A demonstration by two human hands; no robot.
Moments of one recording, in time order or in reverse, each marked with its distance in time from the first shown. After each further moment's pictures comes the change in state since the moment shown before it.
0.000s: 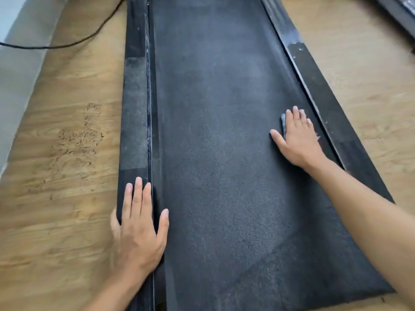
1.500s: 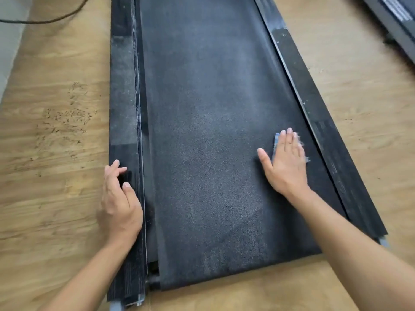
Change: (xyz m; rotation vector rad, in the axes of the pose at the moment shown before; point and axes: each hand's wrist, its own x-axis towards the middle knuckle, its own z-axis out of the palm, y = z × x) left_hand -0.002 -0.007 -0.004 -0.508 0.281 -0.226; right_hand -0.143 -0.030 0.002 -0.058 -0.020 0.133
